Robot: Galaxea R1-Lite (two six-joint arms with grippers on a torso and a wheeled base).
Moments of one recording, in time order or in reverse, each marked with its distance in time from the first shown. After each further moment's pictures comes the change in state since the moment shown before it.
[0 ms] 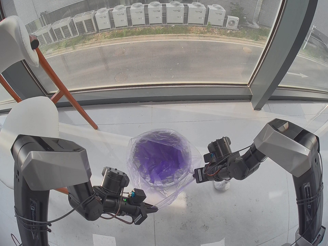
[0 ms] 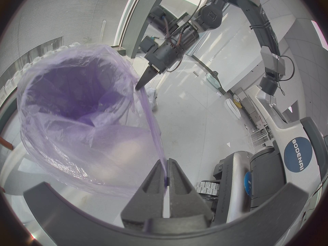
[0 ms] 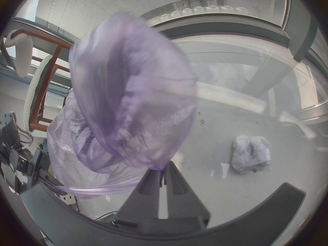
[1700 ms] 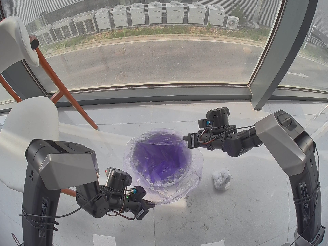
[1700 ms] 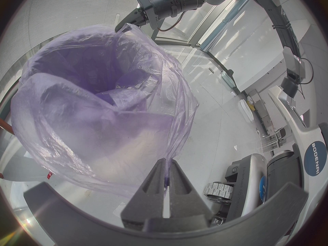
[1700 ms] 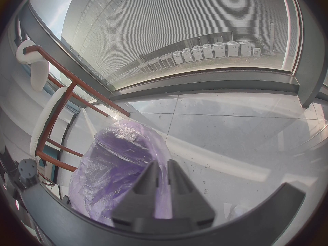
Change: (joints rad) left arm 0.030 0.120 -0.107 -0.007 0.099 -0.057; right arm -0.028 0.053 -0.399 -0.013 0.036 -0.045
